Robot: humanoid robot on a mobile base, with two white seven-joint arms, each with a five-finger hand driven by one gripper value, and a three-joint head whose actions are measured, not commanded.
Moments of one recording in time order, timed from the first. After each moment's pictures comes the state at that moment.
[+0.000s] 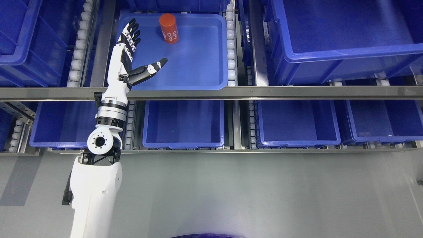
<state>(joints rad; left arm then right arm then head) -0.27 0.00 0.01 -1.61 0.00 -0.08 -0.05 0.00 0.00 0.00 0.00 0.00 0.04 0.03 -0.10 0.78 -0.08</state>
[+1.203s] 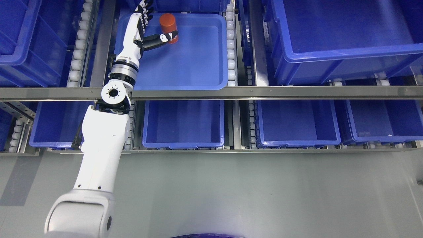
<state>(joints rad) -0.68 0.02 -0.06 -1.06 -0.04 -0.09 -0.07 0.00 0.00 0.00 0.00 0.00 0.04 0.03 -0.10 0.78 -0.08</state>
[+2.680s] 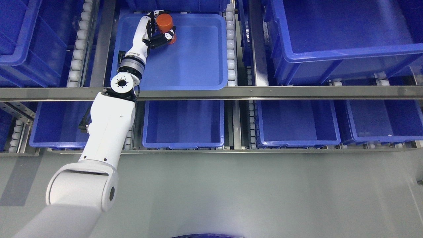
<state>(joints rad) -0.85 0.00 -0.03 -0.67 -0.08 -0.25 -0.08 0.00 0.00 0.00 0.00 0.00 0.04 0.03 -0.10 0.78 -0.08</state>
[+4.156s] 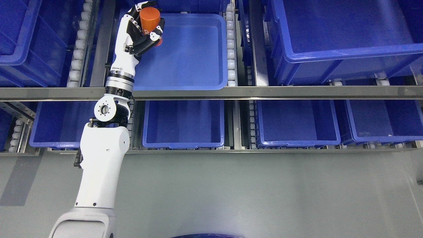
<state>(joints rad) -0.52 0.00 0.01 -1.27 0.22 -0.31 -0.21 0.00 0.00 0.00 0.00 0.00 0.04 0.03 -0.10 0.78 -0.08</state>
